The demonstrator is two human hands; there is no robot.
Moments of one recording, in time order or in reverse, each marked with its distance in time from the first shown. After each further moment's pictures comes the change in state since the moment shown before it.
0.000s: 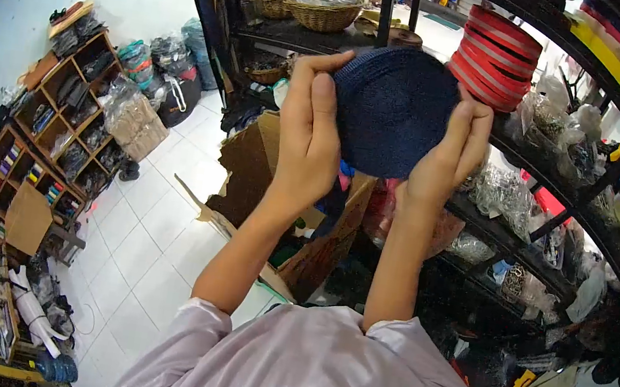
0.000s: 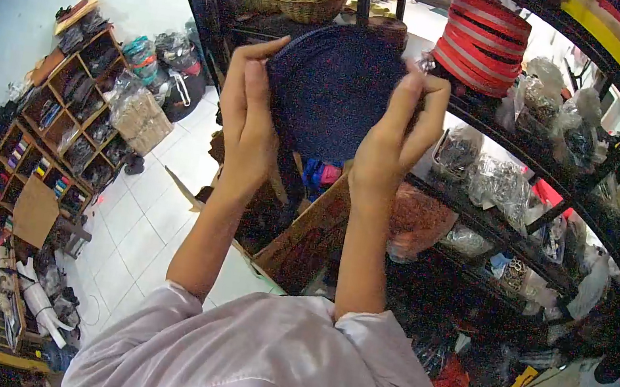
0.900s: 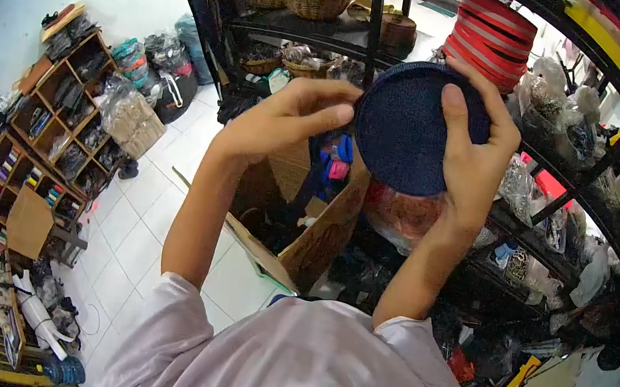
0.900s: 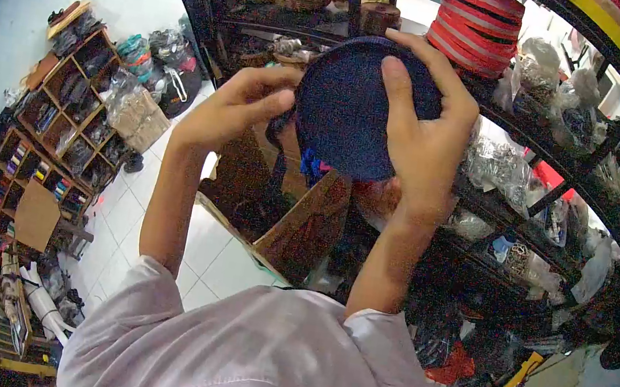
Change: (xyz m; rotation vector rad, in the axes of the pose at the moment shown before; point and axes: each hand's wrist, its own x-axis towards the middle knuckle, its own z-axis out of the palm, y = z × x) left_hand 0.024 -0.021 -0.040 -0.210 -0.830 -0.325; right_hand 0.027 -0.030 -0.042 -0.294 -0.400 -0.201
